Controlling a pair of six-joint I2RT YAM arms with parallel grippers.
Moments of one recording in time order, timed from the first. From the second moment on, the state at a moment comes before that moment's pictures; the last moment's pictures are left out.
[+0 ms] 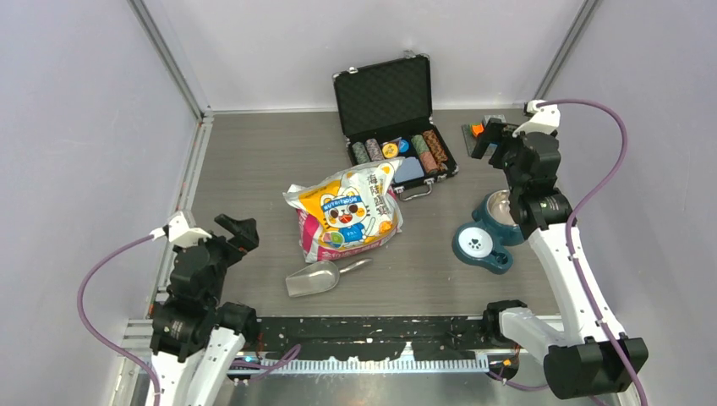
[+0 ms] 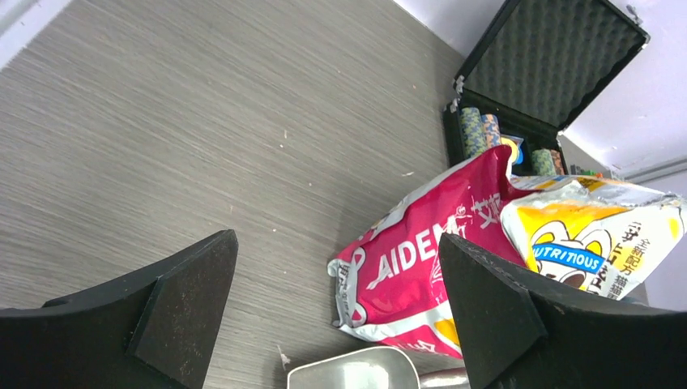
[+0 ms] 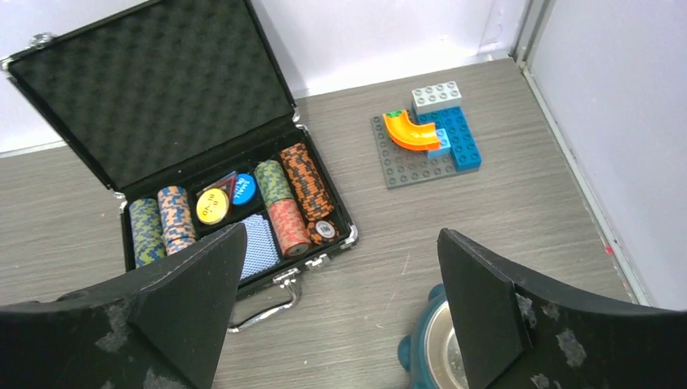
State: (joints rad) left arm -0.25 0.24 0.69 -0.73 -0.34 -0.64; right arm 0.10 1.01 1.03 -0.21 0.21 0.20
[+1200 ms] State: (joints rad) left arm -0.33 0.53 0.47 -0.12 0.26 -0.56; right arm 0.29 1.48 1.34 -0.42 -0.88 -0.40
